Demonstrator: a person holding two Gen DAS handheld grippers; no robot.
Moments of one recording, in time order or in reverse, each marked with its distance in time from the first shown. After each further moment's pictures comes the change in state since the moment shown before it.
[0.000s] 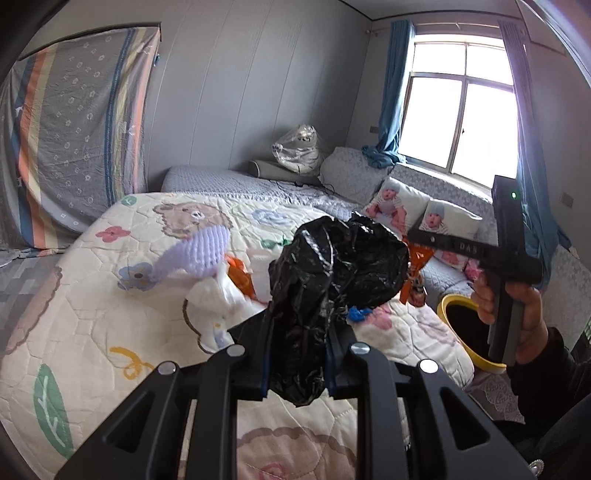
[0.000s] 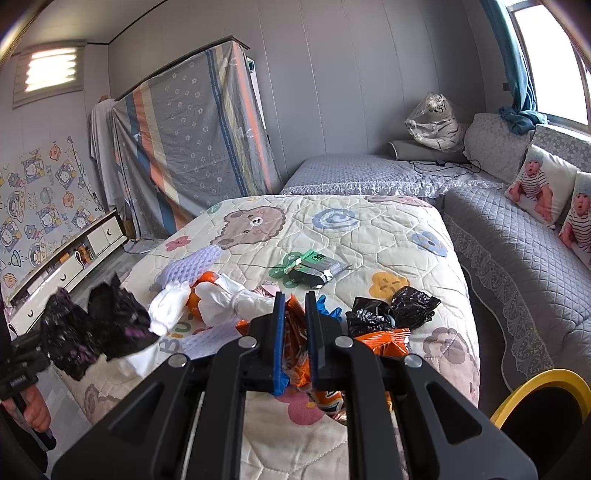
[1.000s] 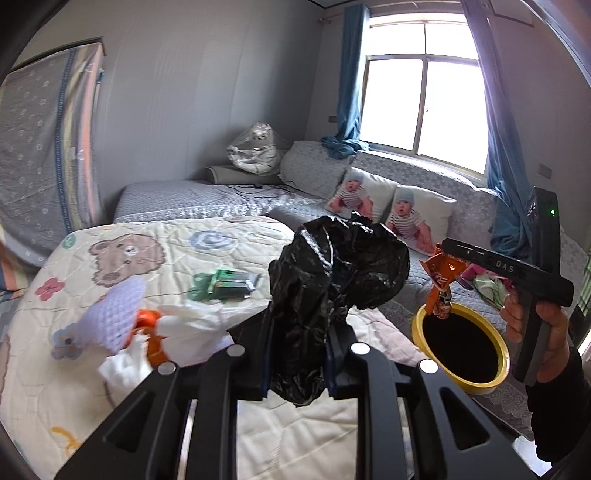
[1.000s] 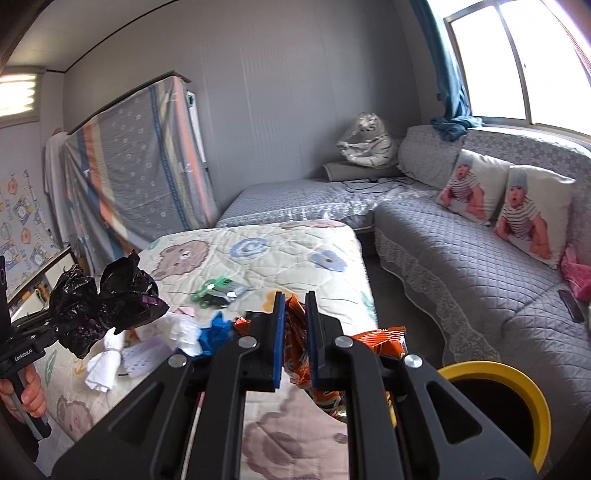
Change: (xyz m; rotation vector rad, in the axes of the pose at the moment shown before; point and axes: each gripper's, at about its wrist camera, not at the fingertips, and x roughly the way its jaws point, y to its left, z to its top) left arm 0.093 -0.082 0.052 0.137 0.037 -0.130; right arm -0.084 -0.092 -0.005 0.101 -0.110 -0.223
